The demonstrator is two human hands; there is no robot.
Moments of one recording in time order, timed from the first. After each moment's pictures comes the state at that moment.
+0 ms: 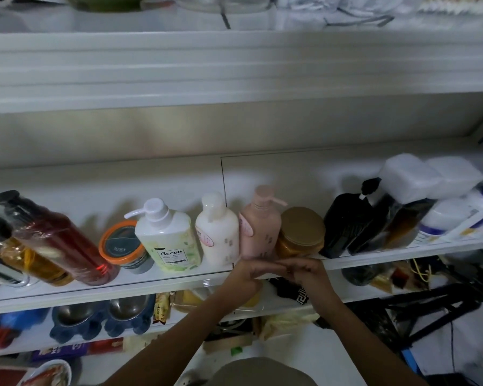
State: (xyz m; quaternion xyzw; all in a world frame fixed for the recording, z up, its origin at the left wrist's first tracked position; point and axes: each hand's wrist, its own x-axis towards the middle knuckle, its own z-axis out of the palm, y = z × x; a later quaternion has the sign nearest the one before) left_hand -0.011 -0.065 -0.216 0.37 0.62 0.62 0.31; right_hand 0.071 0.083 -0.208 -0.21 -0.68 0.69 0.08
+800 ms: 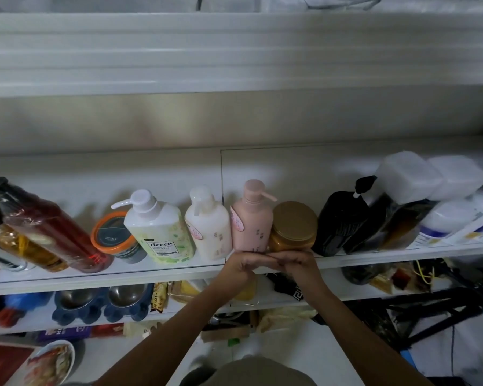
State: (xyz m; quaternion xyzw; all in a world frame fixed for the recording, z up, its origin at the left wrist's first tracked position) left_hand -0.010 -0.051 -0.220 0.34 0.63 0.64 0.28; right_hand 0.059 0.098 -0.215 -0.18 -0.70 0.69 0.07
